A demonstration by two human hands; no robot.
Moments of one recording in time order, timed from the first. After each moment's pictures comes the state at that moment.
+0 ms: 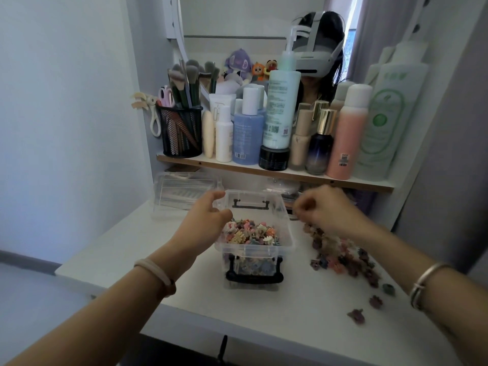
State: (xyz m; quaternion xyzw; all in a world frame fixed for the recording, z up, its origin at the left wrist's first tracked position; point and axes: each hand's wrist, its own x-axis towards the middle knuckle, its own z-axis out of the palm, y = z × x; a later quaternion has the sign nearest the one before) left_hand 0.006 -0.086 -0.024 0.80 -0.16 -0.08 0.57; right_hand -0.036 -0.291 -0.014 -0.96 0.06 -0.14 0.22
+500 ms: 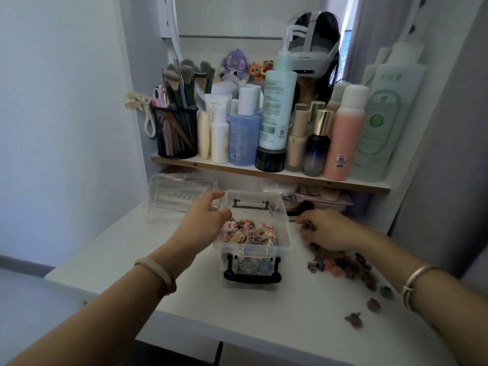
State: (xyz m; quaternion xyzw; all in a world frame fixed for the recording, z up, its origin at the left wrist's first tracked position) left_hand 0.013 -0.091 -0.023 0.81 -0.16 -0.08 0.56; right_hand -0.032 -0.313 -0.036 -0.99 0.08 0.02 0.08
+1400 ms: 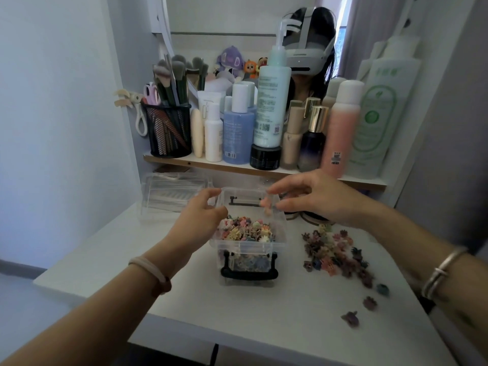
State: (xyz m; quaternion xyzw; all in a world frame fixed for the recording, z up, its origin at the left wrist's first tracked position) left_hand 0.018 -0.095 -0.025 0.80 -0.17 -0.08 0.57; right_hand -0.043 -0.287 0.017 -0.92 -0.06 -0.07 0.39
